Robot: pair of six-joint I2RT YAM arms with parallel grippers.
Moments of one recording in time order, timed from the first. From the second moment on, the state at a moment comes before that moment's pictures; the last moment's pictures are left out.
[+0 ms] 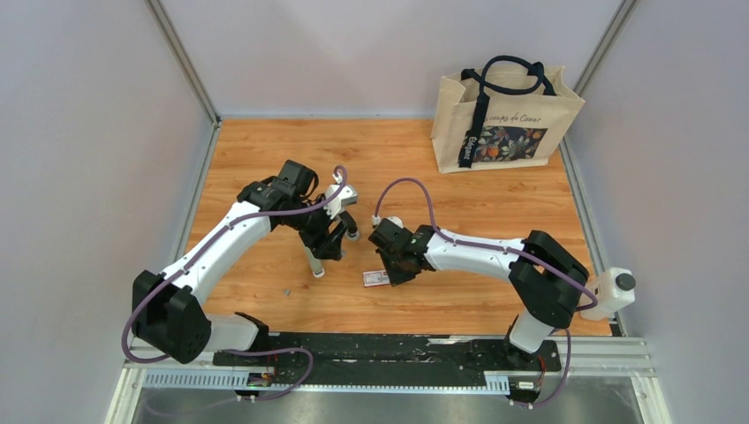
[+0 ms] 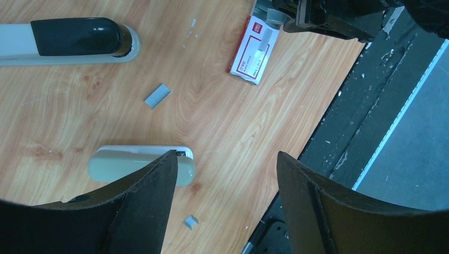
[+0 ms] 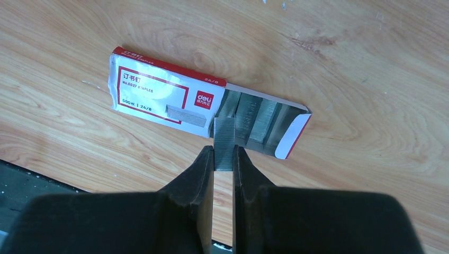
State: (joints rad) left arm -0.45 1.31 1.10 -0.93 0.55 0.40; right arm 1.00 1.67 1.03 -0.57 0.08 0.59
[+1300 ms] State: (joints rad) left arm -0.45 1.28 1.09 -0.92 0.55 0.40; right arm 0.97 1.70 1.09 -0.62 0.04 0.59
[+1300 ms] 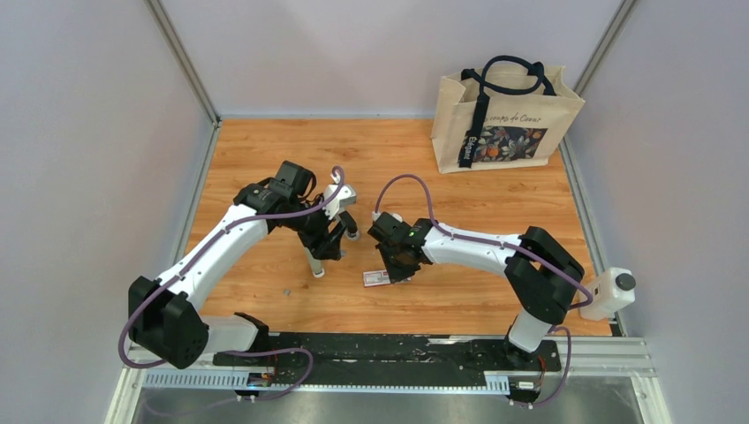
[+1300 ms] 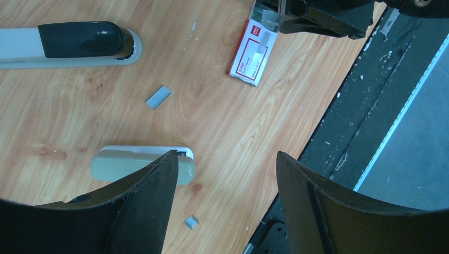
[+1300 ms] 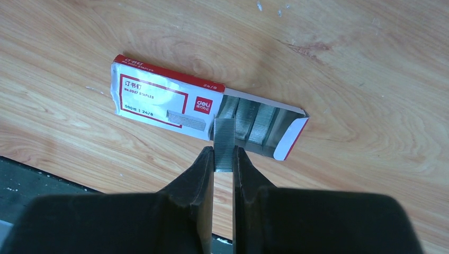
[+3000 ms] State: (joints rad) left arm -0.45 1.25 1.07 -0.90 0.55 0.39; right arm 0.95 1.73 1.12 -0.66 0.02 0.57
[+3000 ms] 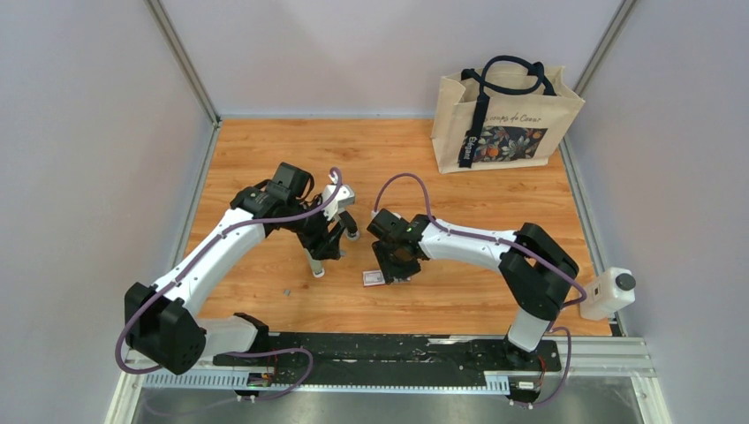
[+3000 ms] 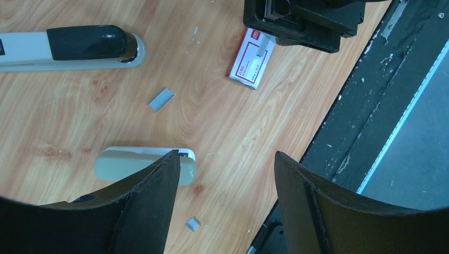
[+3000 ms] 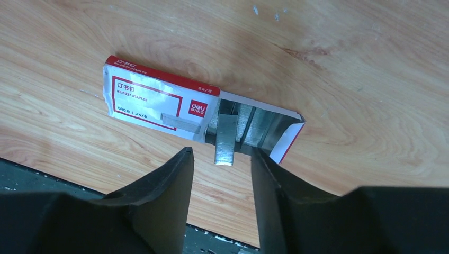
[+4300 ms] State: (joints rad) left arm -0.45 1.25 1.07 -0.90 0.55 0.39; right arm 0.95 1.60 0.95 -0.53 -0.07 0.56
